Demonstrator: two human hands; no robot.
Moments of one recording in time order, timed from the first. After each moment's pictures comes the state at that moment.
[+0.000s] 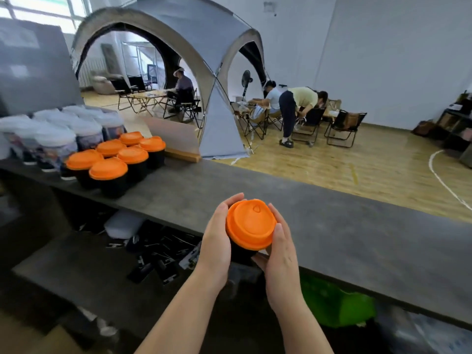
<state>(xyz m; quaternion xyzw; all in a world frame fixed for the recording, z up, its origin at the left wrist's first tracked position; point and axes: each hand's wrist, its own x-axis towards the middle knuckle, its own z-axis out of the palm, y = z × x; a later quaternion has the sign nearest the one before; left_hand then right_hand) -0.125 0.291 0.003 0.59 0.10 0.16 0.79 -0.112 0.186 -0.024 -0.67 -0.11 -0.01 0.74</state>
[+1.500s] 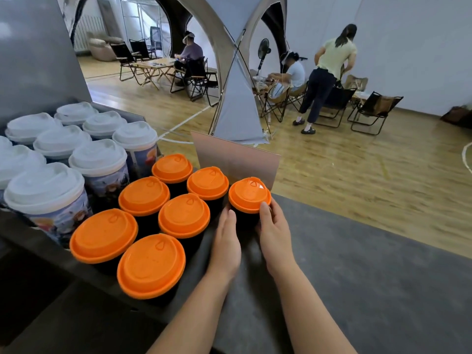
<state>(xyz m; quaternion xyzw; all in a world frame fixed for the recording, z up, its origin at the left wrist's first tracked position) 0.122 0.585 -0.068 0.60 0.16 0.14 0.77 0.166 0.507 -0.058 -0.72 0.00 0.03 0.70</state>
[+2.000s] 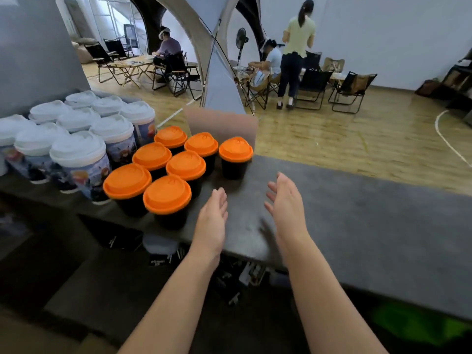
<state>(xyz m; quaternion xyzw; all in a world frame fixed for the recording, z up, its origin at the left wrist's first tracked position) -0.008 0.566 -0.030 0.59 0.17 0.09 0.79 0.040 0.452 -0.016 -0.69 0.07 -0.01 0.72</state>
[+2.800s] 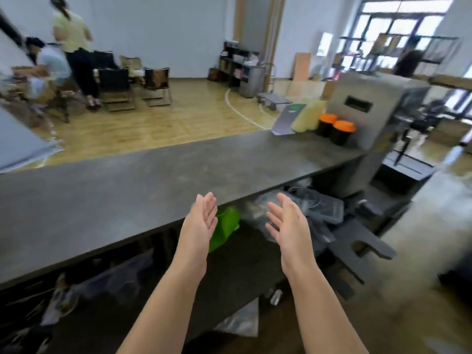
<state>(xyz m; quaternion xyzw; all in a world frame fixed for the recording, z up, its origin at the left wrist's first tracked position) -0.144 0.195 -0.013 0.57 -0.08 -0.22 0.79 -0.228 0.066 -0.005 -0.58 0.32 -0.28 0.70</state>
